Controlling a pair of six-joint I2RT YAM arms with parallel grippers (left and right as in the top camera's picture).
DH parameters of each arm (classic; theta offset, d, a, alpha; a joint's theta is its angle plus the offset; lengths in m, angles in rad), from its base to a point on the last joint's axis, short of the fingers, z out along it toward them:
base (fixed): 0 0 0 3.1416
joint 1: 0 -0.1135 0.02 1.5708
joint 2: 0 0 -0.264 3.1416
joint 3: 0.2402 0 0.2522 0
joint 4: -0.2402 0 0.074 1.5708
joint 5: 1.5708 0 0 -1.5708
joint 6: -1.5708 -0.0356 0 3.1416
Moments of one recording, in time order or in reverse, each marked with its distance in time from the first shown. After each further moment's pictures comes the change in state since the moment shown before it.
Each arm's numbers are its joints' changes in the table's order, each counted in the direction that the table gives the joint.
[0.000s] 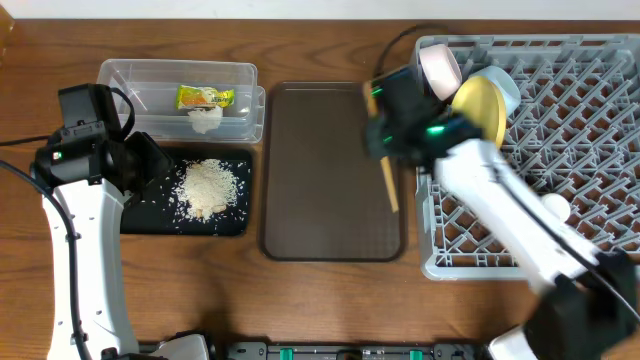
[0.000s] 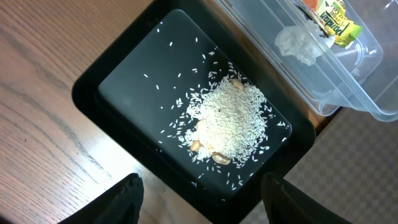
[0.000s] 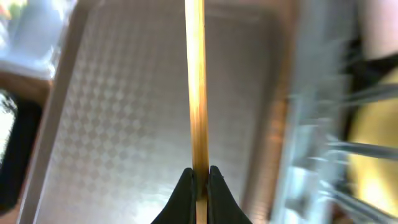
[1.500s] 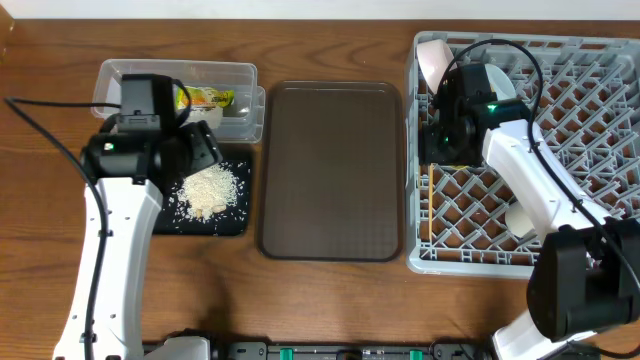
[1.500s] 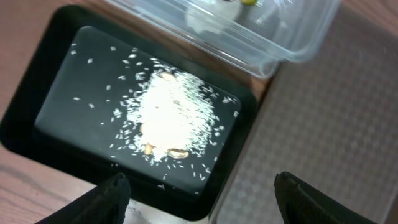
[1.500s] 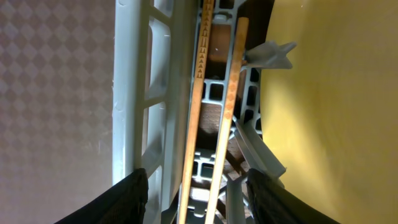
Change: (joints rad) left arm 0.248 0.000 0.000 0.068 0.001 -0.106; right arm 0.256 0.112 -0.077 -0.103 -0.114 0.109
